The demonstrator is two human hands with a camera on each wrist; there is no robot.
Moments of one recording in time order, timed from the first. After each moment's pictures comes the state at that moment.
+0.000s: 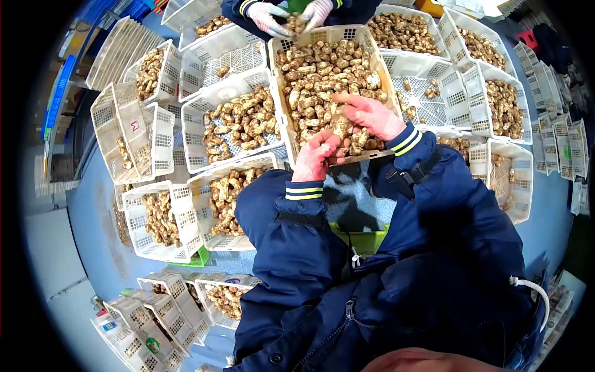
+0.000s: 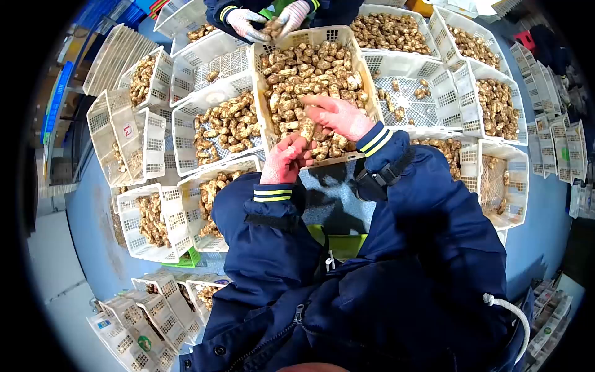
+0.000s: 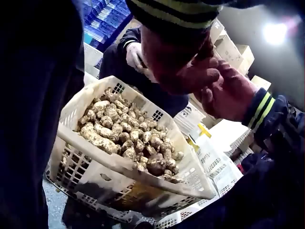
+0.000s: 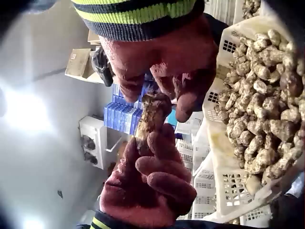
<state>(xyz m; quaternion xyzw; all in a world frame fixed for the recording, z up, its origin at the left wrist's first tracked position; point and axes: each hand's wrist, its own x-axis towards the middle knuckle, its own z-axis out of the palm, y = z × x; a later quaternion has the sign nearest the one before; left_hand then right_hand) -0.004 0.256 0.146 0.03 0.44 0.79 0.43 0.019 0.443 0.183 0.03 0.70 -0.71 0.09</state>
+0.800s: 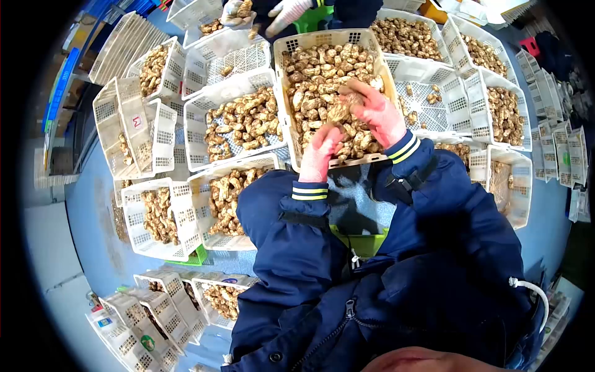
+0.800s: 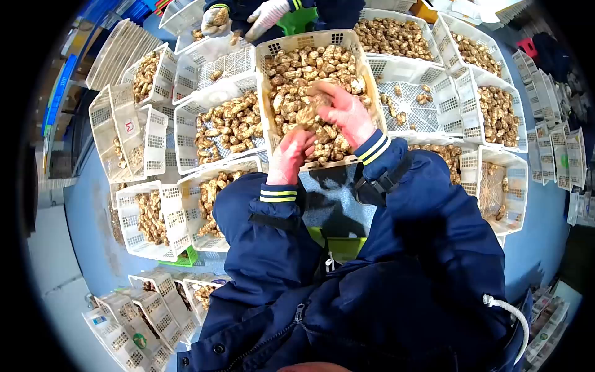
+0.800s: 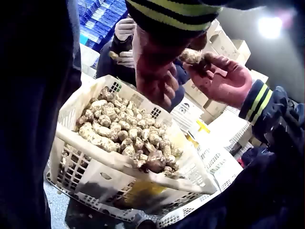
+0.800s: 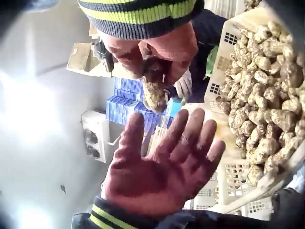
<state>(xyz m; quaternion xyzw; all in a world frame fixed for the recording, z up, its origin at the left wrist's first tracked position) -0.006 0.267 0.134 0.05 0.46 0.82 0.35 0.015 0.430 0.179 -0.01 0.56 -0.82 -0.09</state>
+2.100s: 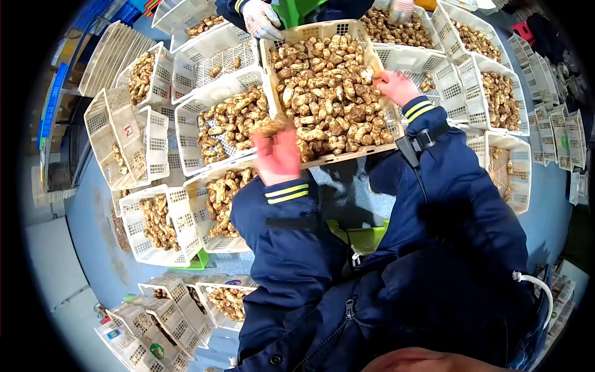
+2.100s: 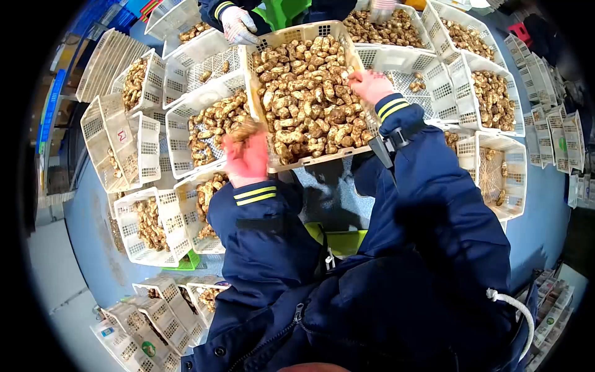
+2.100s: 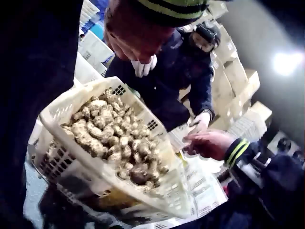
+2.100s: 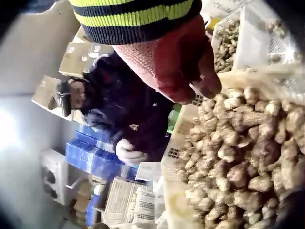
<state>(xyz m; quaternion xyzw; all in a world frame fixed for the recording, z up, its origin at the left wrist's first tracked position) -0.038 0.229 0.125 -0.16 0.01 0.97 0.18 -0.010 0.544 0.134 0.20 0.94 -0.25 0.08</state>
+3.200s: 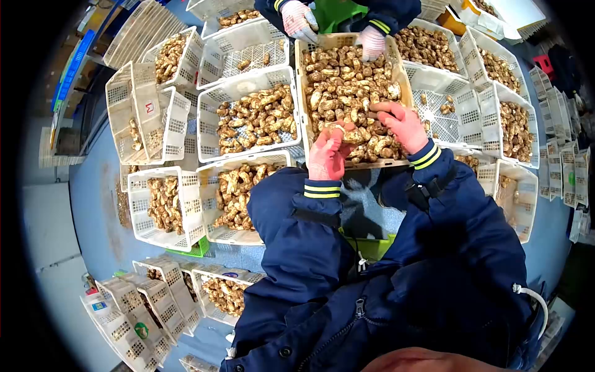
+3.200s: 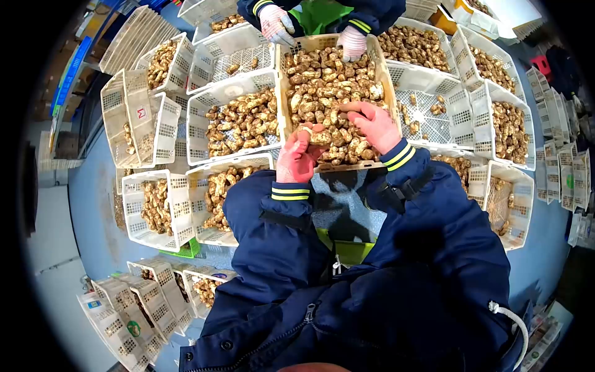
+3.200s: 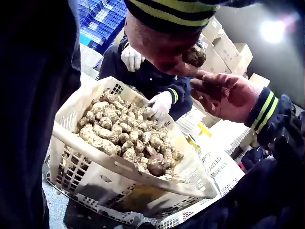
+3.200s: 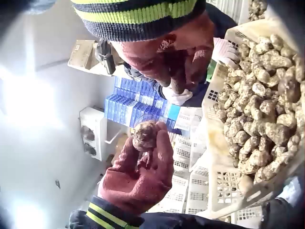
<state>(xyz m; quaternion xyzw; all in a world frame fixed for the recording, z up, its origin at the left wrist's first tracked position) -0.008 0.258 0.125 0.00 0.33 0.90 0.29 0.027 0.447 0.184 0.08 0.81 -0.58 -0.03</state>
